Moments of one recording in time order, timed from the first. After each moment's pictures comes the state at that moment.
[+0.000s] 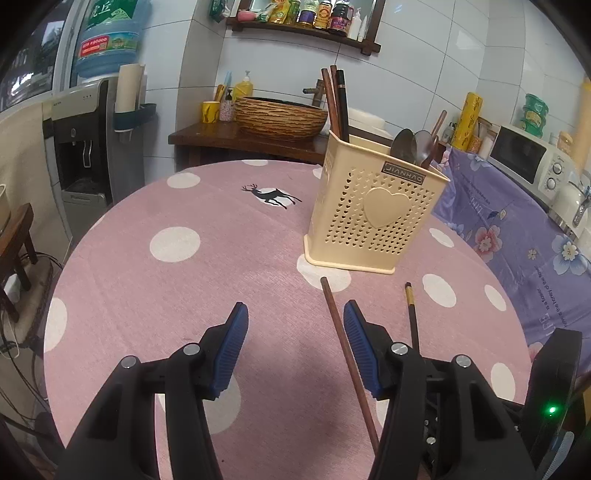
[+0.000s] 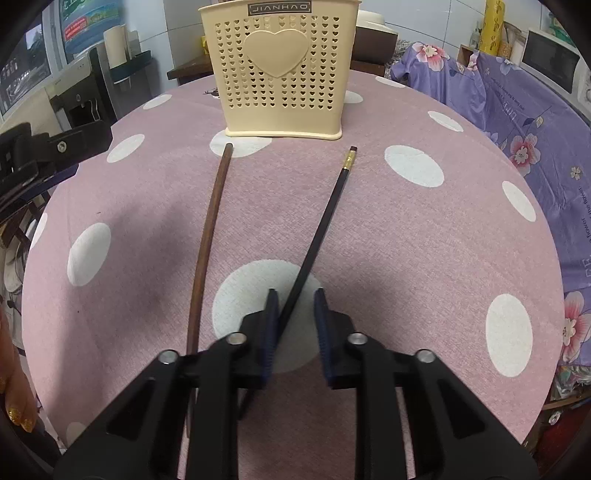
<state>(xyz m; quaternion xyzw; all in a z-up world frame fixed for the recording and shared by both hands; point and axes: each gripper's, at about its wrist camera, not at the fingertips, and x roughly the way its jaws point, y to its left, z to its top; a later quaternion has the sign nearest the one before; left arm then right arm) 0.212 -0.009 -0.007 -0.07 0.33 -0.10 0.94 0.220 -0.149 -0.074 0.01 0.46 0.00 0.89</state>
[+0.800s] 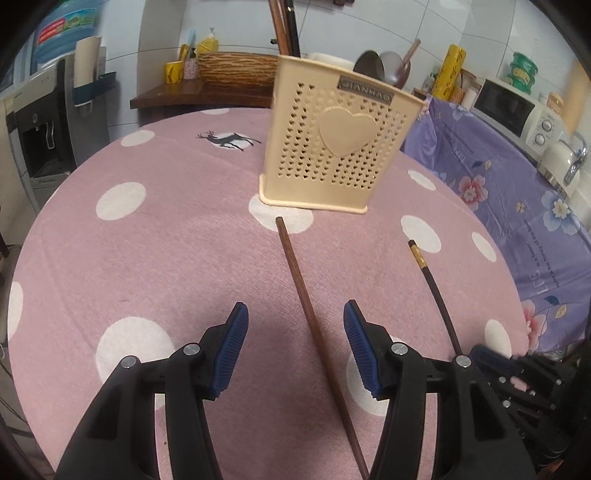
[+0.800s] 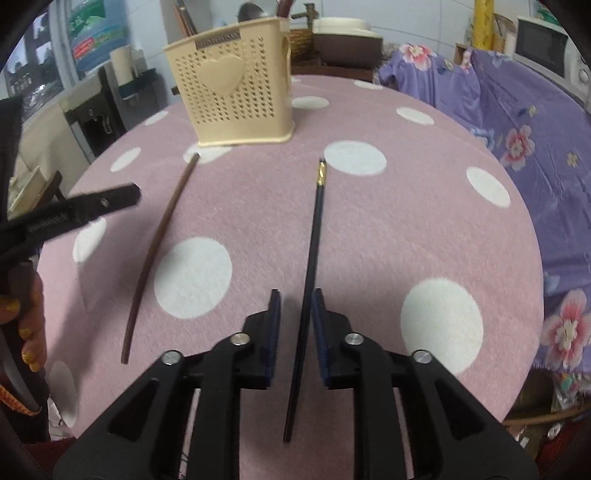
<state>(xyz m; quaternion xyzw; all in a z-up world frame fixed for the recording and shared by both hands) 0.224 -0.049 -0.042 -0.04 0.42 -0.15 0.89 0.190 -0.230 -0.064 0.03 0.43 0.04 0.90</state>
